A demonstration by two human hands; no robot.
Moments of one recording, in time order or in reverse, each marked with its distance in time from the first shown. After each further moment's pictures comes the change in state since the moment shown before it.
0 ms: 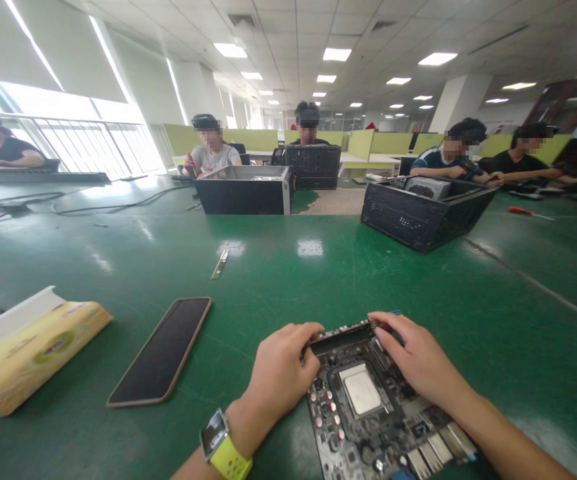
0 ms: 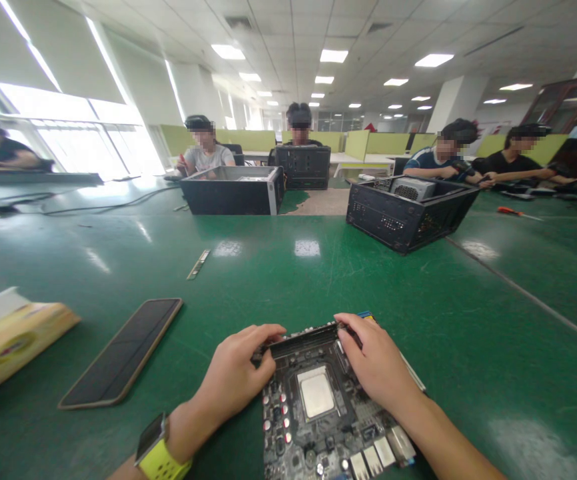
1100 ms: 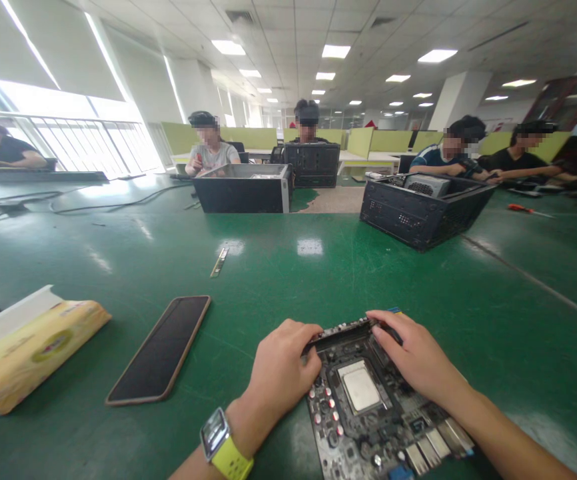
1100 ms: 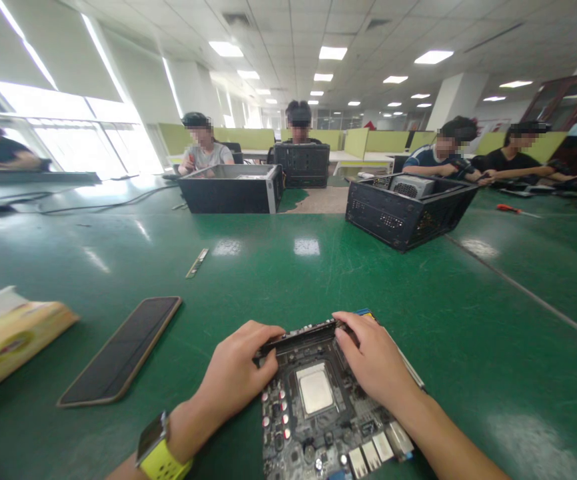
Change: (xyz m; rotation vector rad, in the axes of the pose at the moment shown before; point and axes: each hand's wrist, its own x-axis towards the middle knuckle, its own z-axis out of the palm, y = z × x) left_hand 0.001 0.005 -0.001 0.026 -0.035 -0.012; right_hand -0.001 -0.002 0.000 -0.038 -0.016 0.007
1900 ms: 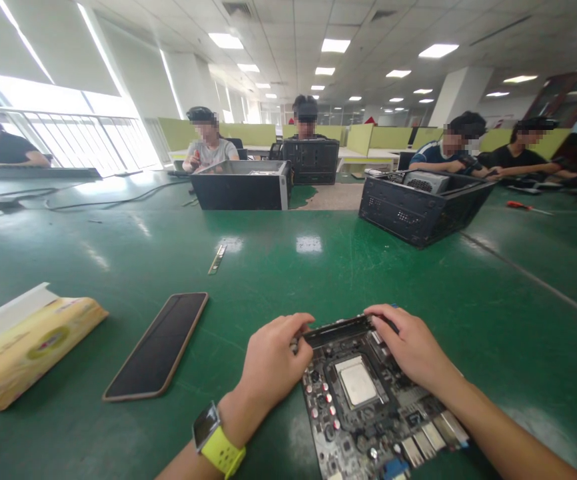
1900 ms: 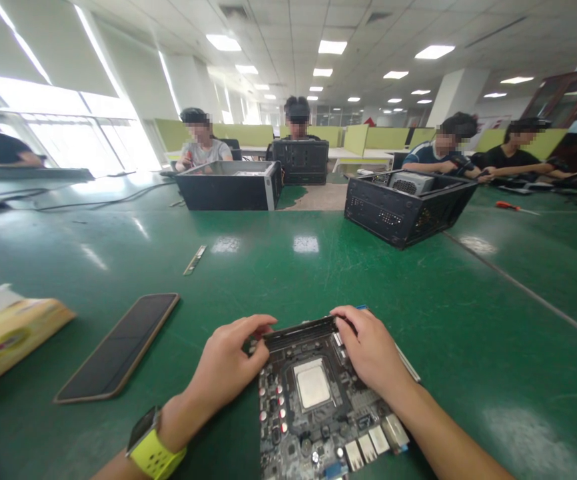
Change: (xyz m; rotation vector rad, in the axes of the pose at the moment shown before) left_hand 0.001 -0.010 -0.001 -0.076 0.112 -0.045; right_hand 0.006 0.002 0.001 0.047 0.026 -0.015
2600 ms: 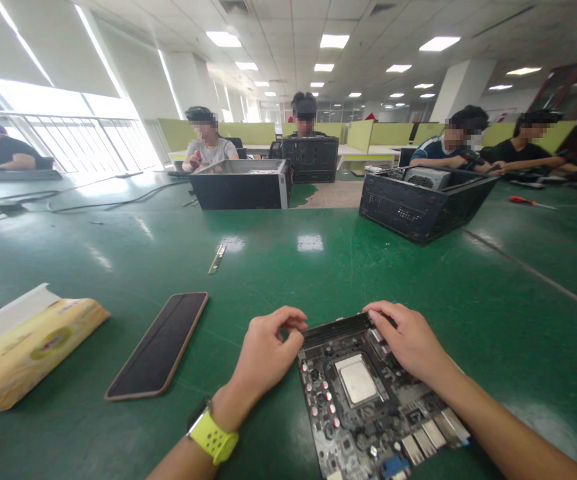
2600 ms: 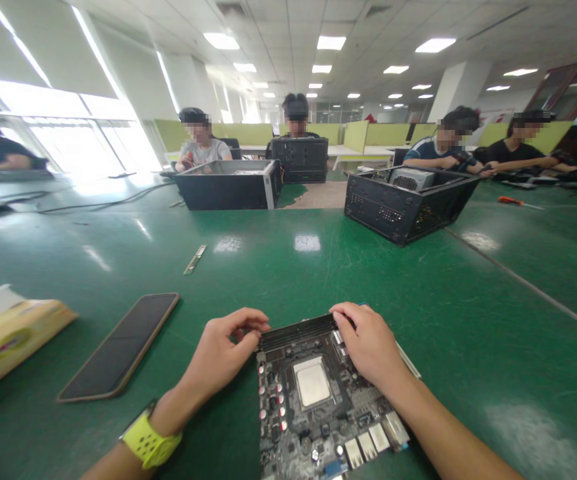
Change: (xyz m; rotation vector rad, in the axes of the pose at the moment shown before) left_hand 0.006 -0.004 -0.008 -0.255 -0.031 -0.114; right_hand 0.006 0.001 0.002 -0.039 0.019 -0.008
